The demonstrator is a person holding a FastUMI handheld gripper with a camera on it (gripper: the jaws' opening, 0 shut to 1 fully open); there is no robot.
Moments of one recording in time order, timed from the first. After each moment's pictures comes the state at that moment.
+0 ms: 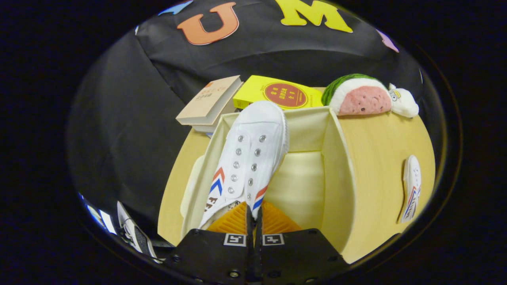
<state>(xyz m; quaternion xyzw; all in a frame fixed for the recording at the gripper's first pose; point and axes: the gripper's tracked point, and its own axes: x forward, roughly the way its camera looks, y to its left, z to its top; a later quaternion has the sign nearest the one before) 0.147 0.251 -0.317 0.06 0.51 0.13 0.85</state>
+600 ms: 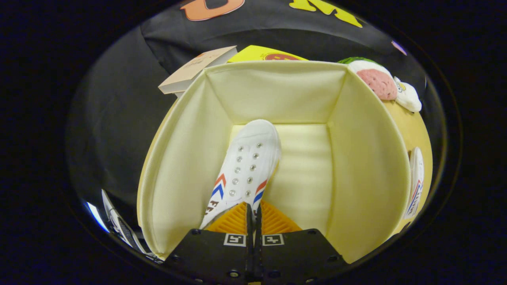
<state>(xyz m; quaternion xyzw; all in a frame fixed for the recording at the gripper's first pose) 0.133 0.258 -0.381 0.01 0.58 0.10 0.81</state>
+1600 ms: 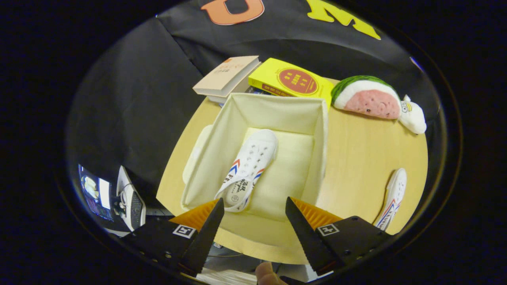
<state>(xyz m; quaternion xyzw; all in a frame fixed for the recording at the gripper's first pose) 0.098 0.187 -0.253 -0.02 0.57 0.21 0.79</state>
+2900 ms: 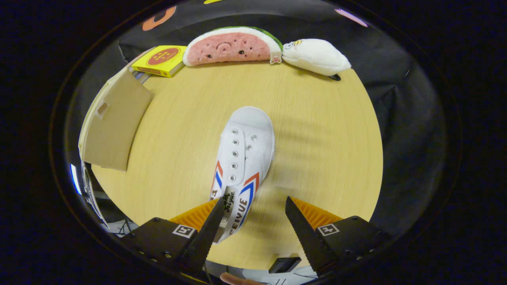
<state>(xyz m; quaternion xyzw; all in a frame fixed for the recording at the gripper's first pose) 0.118 -0.216 -0.381 -0.08 0.63 0.06 0.77</state>
